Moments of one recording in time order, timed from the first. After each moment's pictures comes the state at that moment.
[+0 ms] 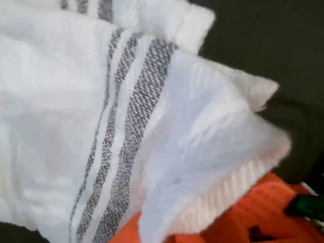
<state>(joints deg) 41.7 127.7 125.8 90.7 -49.0</state>
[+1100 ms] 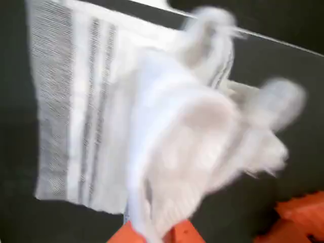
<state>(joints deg) 25.2 80.9 69.5 96.7 -38.1</state>
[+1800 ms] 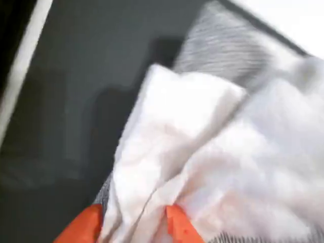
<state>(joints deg) 18.6 68.6 78.9 63.5 -52.9</state>
